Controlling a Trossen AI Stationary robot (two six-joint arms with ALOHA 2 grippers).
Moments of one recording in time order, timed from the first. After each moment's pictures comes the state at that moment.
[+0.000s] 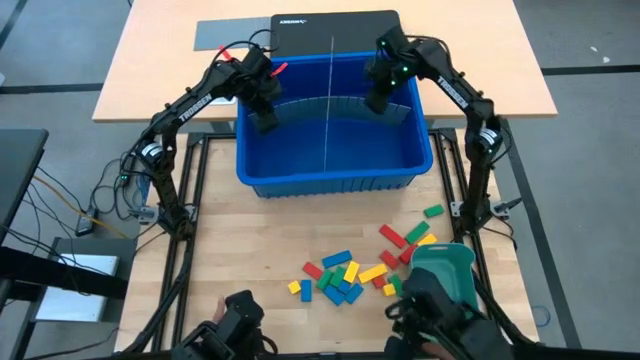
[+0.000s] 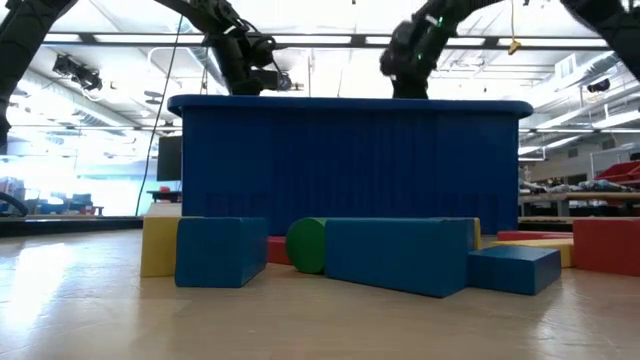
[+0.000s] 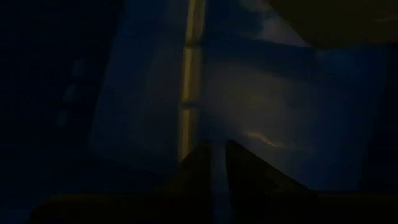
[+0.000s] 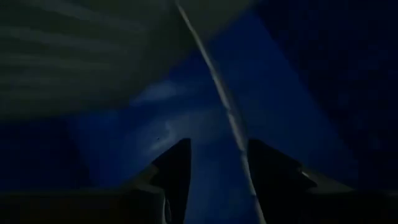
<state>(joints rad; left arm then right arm) 0.87 1.82 1.85 -1.12 0.10 0.54 -0.90 1.96 2.16 -1.26 -0.22 -0.40</state>
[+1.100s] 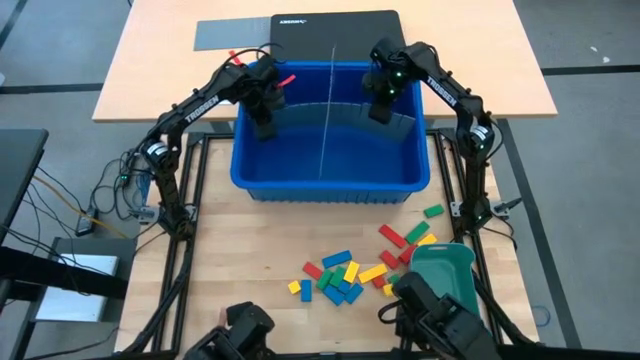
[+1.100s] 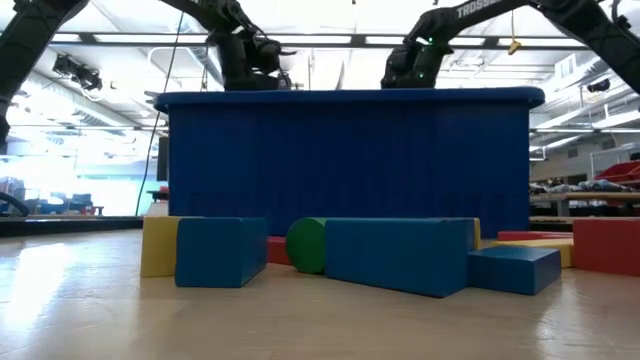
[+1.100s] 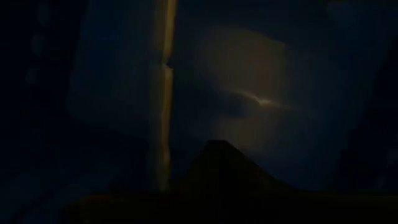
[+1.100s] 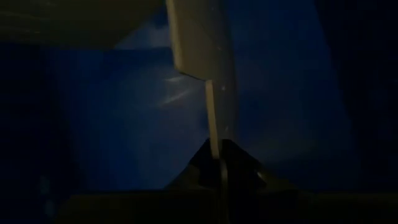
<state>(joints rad) 0.81 1.86 1.89 -1.30 0.02 0.54 -0.90 2.03 2.16 -1.41 -0.24 -0.56</state>
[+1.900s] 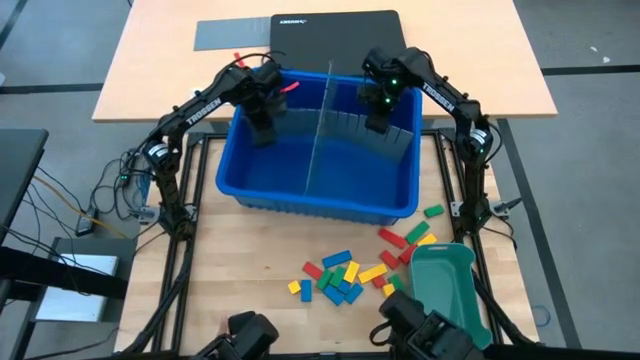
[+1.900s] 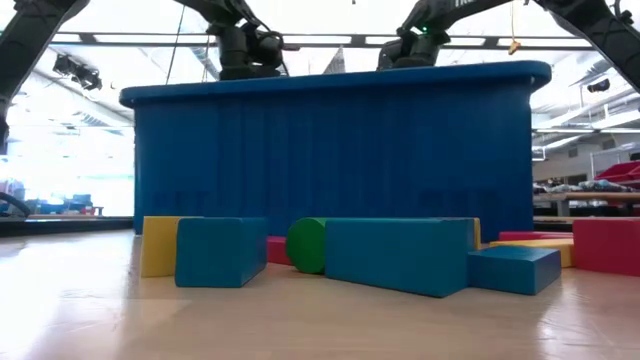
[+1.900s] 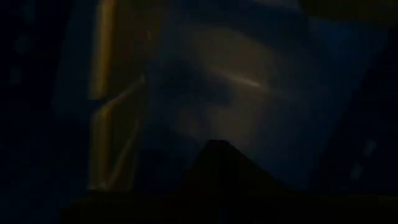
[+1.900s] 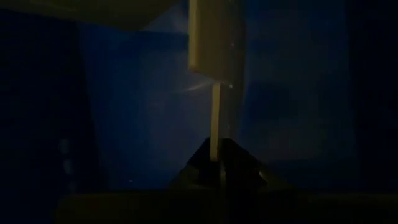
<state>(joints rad) 0.77 1.86 1.92 -1.39 0.05 0.53 -0.81 2.01 2.16 -1.51 -0.29 -0.47</state>
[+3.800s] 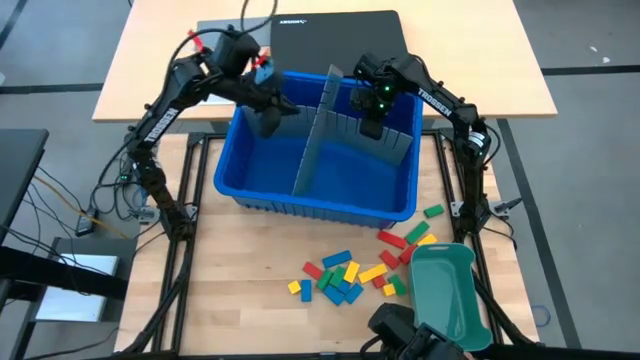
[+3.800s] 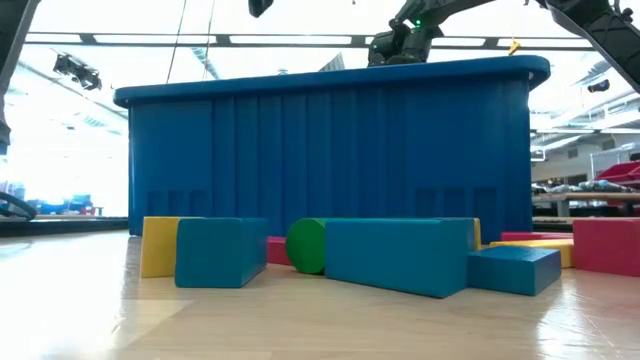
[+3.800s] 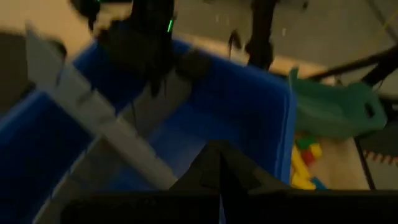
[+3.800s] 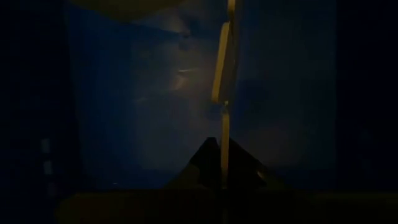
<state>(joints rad) 0.57 1.71 2.30 -1.21 0.41 0.13 -0.73 2.01 2.16 -1.48 -0.22 -0.47</state>
